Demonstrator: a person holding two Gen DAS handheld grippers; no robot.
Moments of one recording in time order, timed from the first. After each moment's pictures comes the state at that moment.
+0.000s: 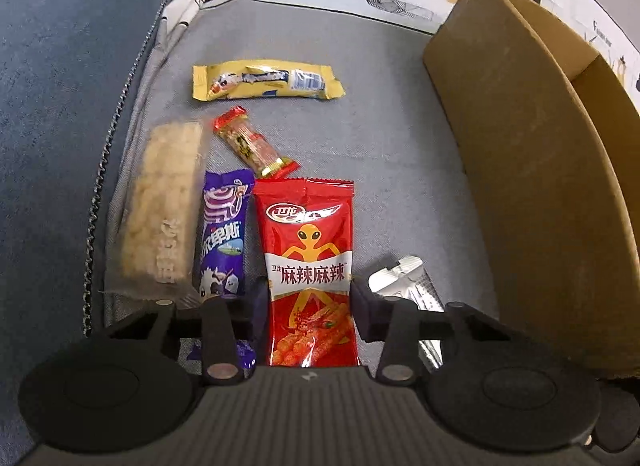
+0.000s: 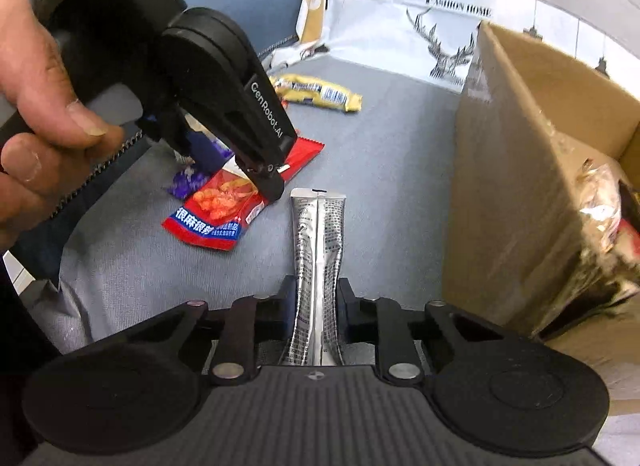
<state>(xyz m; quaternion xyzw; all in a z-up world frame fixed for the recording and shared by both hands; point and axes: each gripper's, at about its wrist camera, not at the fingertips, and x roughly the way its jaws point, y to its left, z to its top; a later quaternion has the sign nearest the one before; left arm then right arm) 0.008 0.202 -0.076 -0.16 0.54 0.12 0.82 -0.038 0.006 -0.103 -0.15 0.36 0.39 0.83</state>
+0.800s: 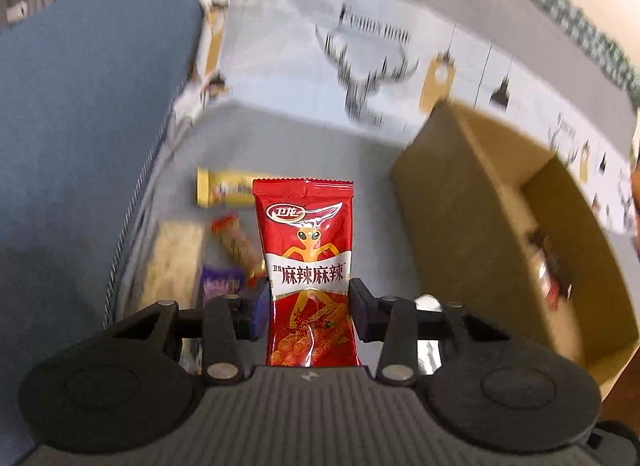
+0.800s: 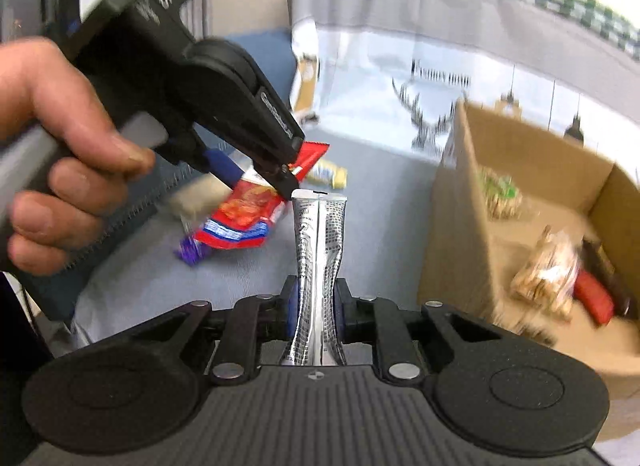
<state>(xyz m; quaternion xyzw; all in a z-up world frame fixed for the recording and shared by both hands) -0.013 0.207 -0.023 -0.19 0.39 0.13 0.89 -0.058 -0.013 -0.060 -0.13 0.27 0.39 0.87</state>
